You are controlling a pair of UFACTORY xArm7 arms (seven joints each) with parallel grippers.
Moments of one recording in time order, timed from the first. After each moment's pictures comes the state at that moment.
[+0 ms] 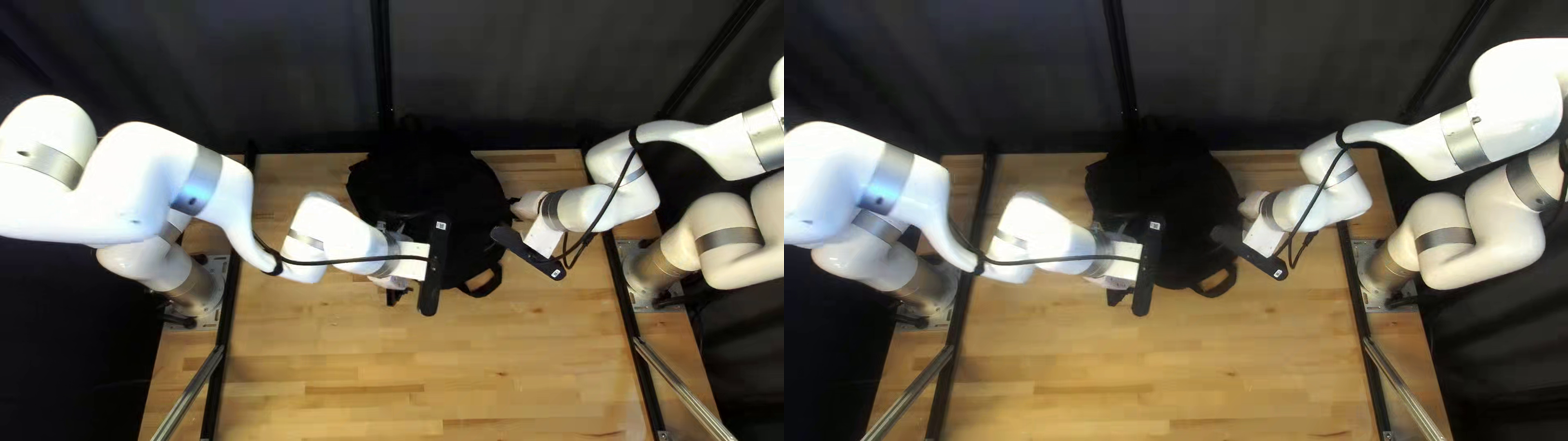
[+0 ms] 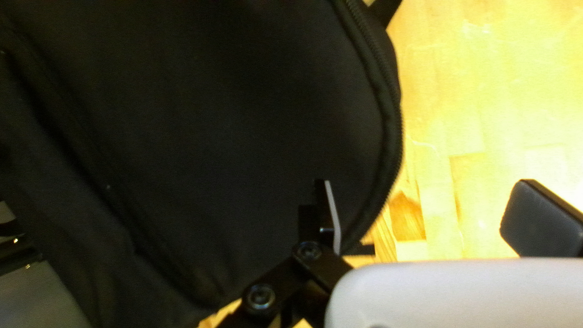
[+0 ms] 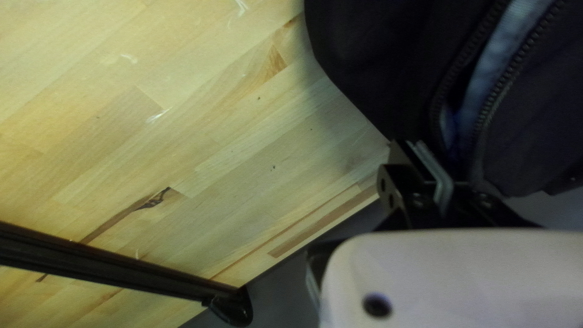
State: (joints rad) left arm -0.44 0.05 0.39 0.78 0.52 0.44 -0.25; right arm -0.05 -0.48 -0.10 0.30 -0.85 0.64 -0.52
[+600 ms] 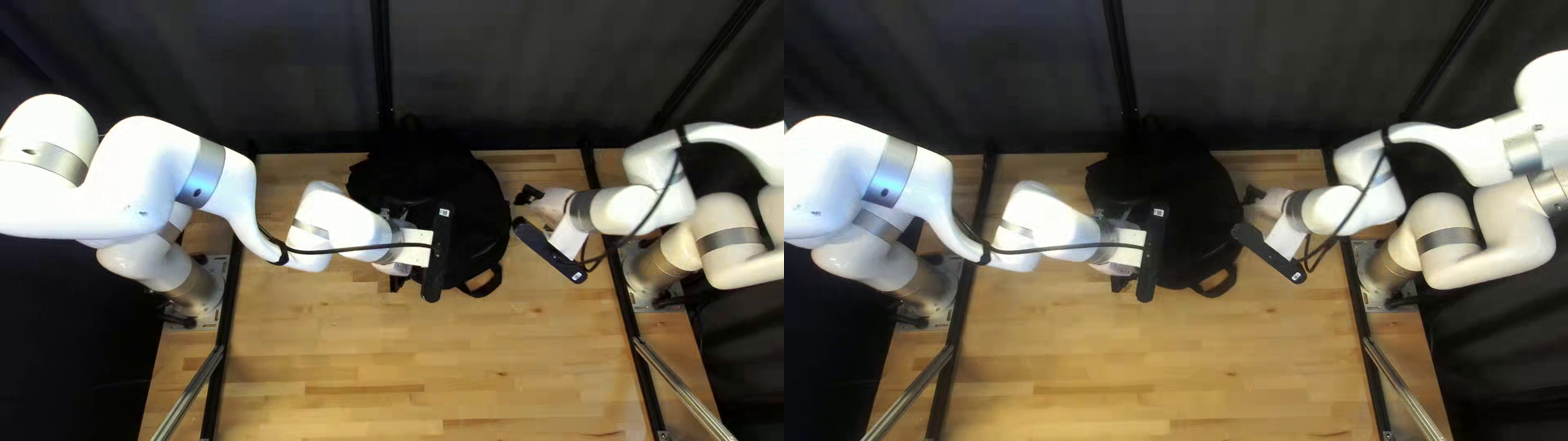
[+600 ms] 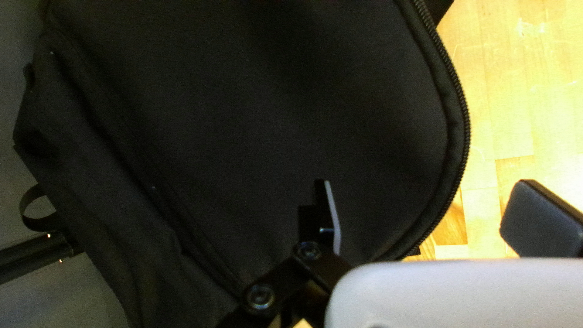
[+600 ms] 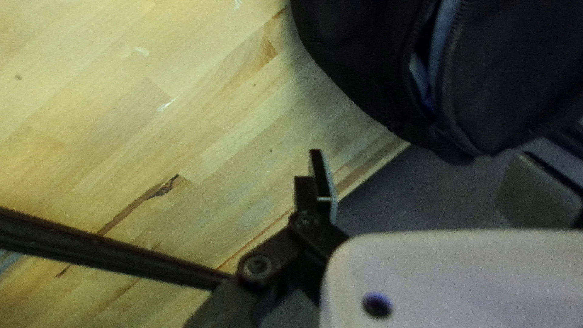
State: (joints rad) left arm -0.44 0.06 0.38 0.84 0.49 0.50 -0.18; right arm 0.03 -0.77 0.01 0.23 -0.71 0.86 -0.45
